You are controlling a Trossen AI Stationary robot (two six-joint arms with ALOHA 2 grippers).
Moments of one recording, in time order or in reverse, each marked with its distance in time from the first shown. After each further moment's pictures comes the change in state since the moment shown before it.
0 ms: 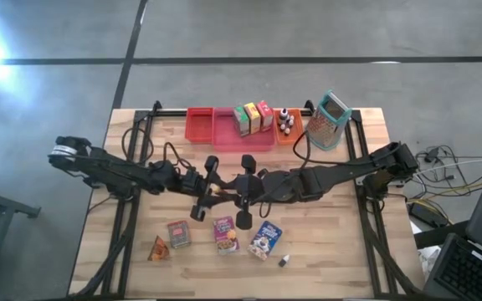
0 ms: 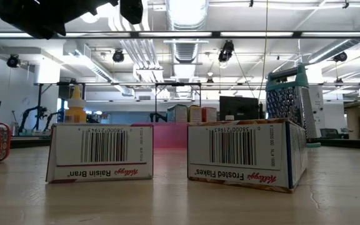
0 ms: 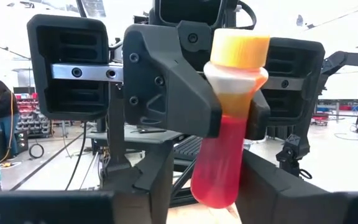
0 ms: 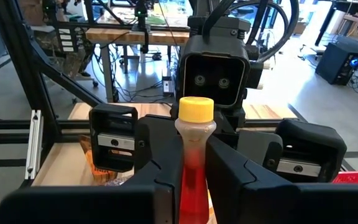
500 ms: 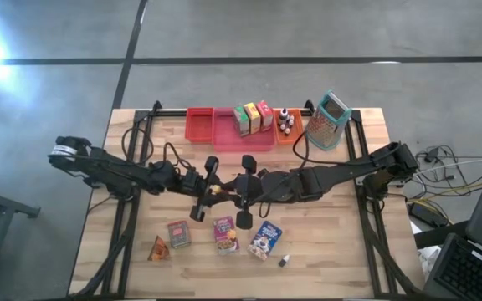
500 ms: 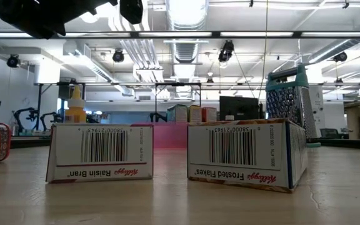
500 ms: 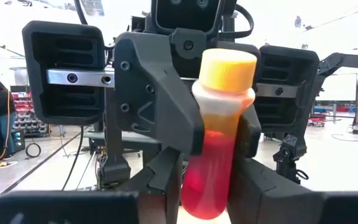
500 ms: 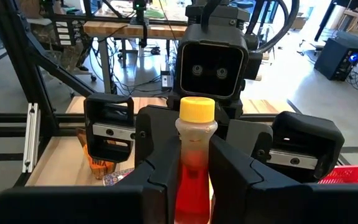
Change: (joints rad) left arm -0.001 -0.001 0.000 -0.001 0.002 -0.010; right arm 0.000 0.000 0.000 -0.025 0.002 0.003
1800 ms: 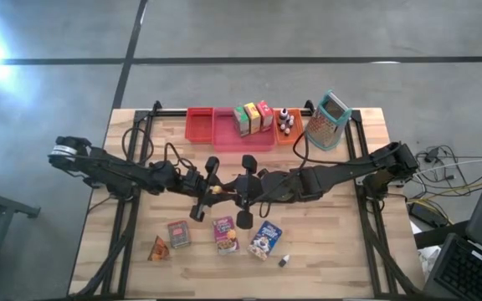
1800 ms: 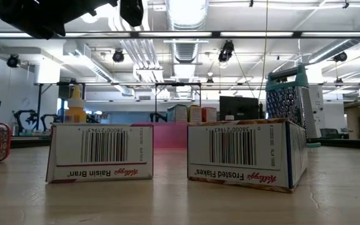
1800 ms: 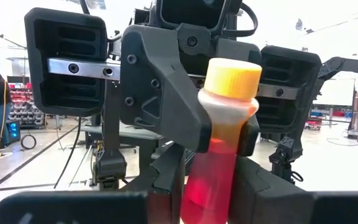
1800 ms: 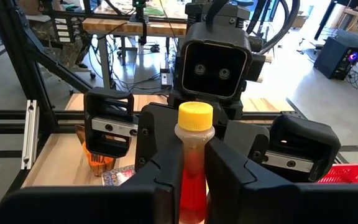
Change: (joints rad) left arm 0.000 0.000 -0.001 -0.007 -0.002 -0.044; right arm 0.000 -0.002 0.000 -0.014 0.000 -0.003
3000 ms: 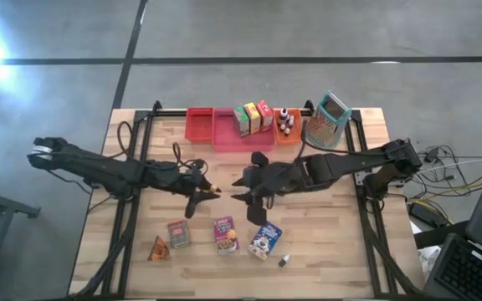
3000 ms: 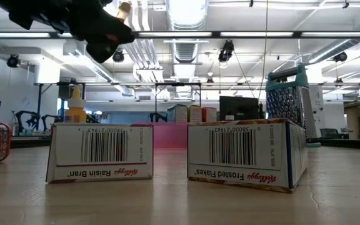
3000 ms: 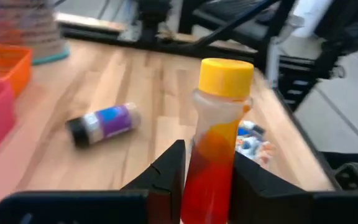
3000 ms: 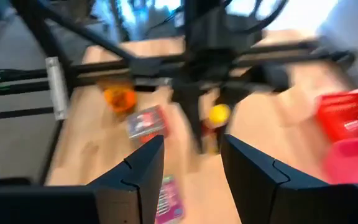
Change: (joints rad) left arm 0.002 -0.306 0.006 -0.940 -0.140 -0.167; right arm -0.039 -0.037 0.137 -0.439 -0.151 0.204
